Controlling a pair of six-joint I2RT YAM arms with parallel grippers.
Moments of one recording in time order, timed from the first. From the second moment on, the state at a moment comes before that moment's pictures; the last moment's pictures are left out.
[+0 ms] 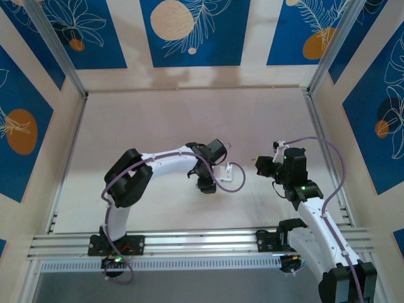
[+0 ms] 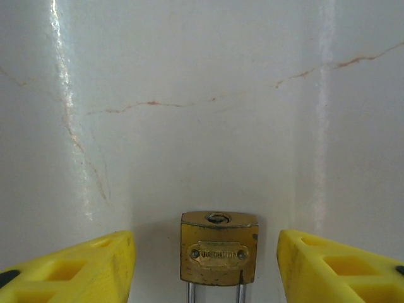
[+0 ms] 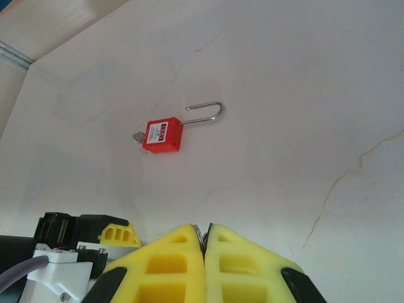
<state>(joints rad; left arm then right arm) -0.93 2.00 1.42 -0.74 0.15 0.66 0.13 0.74 0.48 -0.34 -0.31 0.46</state>
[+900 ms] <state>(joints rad) -0.95 1.99 1.36 -0.69 0.12 0.60 0.11 0.74 0.48 -0.34 -0.34 0.47</state>
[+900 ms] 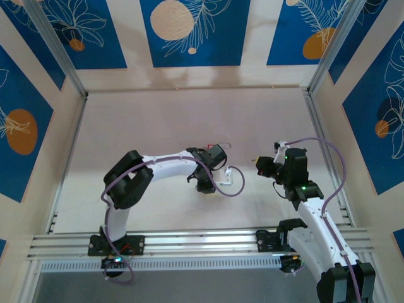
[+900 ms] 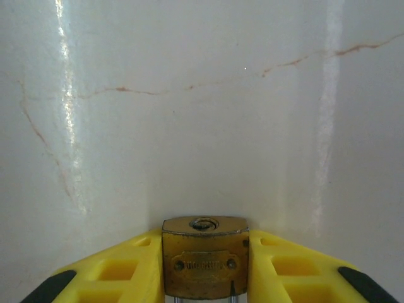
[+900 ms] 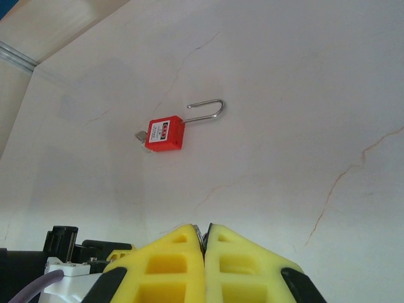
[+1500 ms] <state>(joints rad) -0.95 1.93 1.30 -0.60 0.10 0.57 0.10 0.76 0.48 -0.34 -0.35 0.49</state>
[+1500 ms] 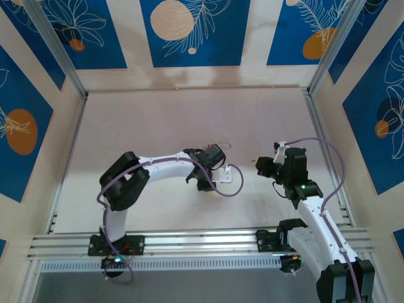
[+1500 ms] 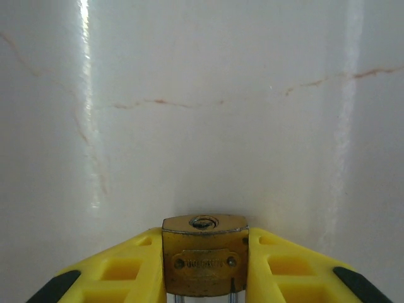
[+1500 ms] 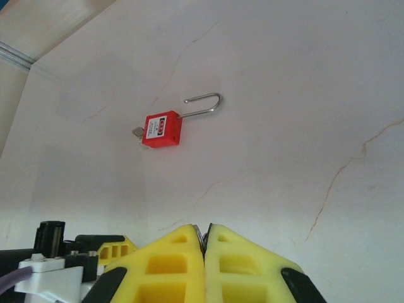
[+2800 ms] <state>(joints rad) -0.99 1.49 0.85 0.11 0.00 0.53 0.33 0.88 0.42 0.01 -0.54 0.78</state>
